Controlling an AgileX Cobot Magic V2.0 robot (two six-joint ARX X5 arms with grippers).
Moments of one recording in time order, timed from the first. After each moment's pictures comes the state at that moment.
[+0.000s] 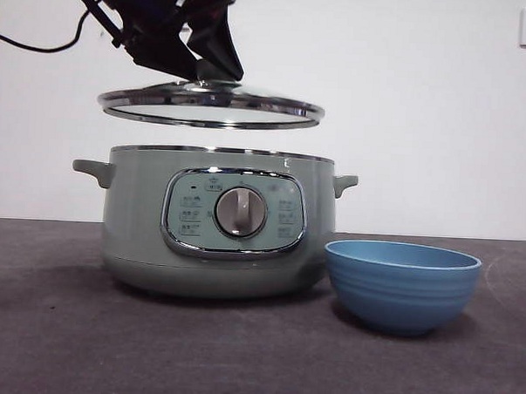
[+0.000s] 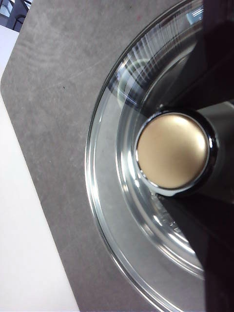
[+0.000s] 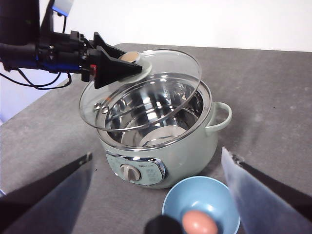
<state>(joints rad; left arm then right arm) -0.47 1.51 1.20 -0.10 0.16 0.06 0.50 0.57 0.86 -0.58 -0.15 0.14</state>
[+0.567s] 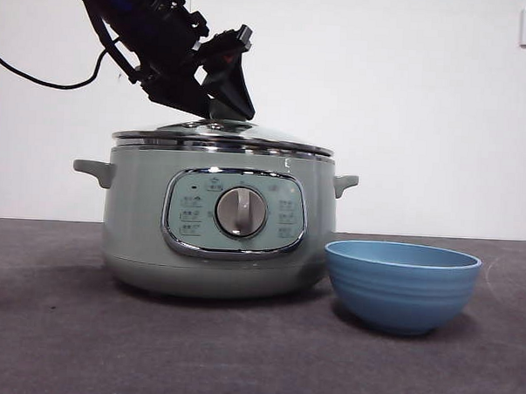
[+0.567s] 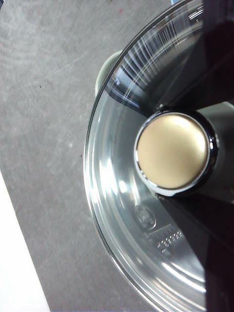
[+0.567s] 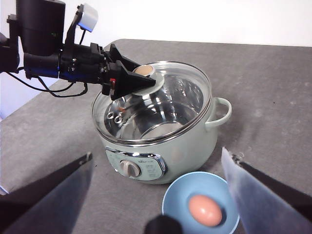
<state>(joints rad) -0.49 1.61 1.20 -0.08 0.16 0.07 0.50 0.57 0.86 -0.59 -0.15 0.14</state>
